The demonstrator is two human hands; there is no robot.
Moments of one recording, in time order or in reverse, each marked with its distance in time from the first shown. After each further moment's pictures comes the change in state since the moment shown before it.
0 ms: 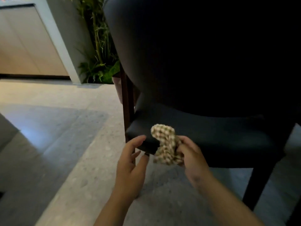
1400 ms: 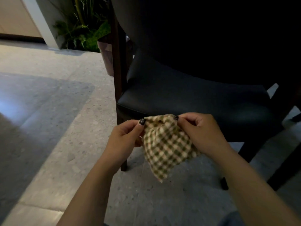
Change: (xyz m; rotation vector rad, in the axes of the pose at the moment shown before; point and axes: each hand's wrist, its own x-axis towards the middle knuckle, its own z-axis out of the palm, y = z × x) left_hand 0.019 -0.025 -0.008 -0.117 -0.229 -0.450; right_hand -0.005 -0.013 -0.013 -0.565 0.018 -0.189
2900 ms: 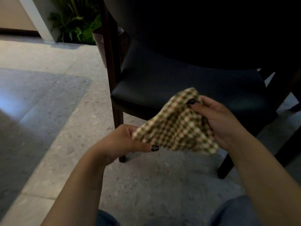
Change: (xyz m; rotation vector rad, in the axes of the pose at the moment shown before) left_hand -0.010 0.004 -0.004 0.145 -0.481 -0.197; right_hand -0.002 0.020 -0.040 0.586 -0.094 0.281
